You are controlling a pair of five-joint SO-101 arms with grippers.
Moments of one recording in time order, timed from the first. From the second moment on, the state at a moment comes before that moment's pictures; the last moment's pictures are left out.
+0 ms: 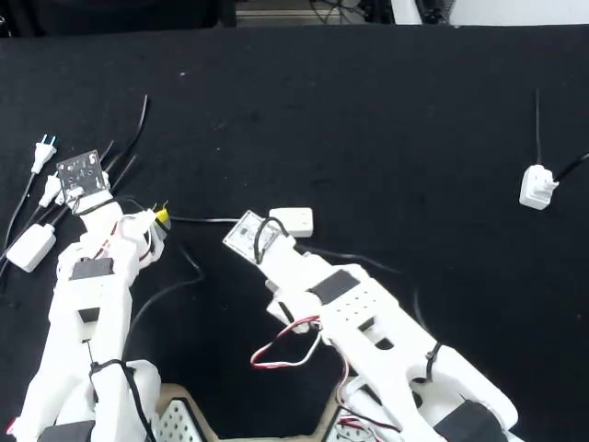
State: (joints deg) left arm -15.0 -38.3 68.8 25.0 9.5; right arm -33.4 -31.8 69.8 42.9 19.9
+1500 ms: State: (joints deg) left arm -15.0 -38.3 68.8 25.1 9.5; right arm -34.4 -31.6 73.2 41.4 15.6
